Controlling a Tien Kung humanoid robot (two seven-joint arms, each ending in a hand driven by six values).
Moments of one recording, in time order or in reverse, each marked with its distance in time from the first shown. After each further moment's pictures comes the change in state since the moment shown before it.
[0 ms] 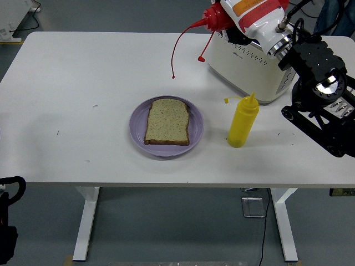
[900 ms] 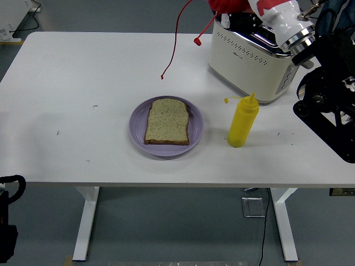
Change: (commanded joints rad) left arm -0.006 0.000 0.000 0.000 0.000 0.000 -0.001; right arm -0.141 -0.017 0.328 0.182 0.408 0.038 0.096
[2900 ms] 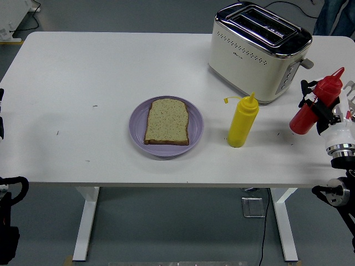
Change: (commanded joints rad) left arm 0.008 0.000 0.019 0.001 -0.001 0.002 -0.001; right arm -0.596 0.052 0.144 -0.229 1.156 0.000 0.581
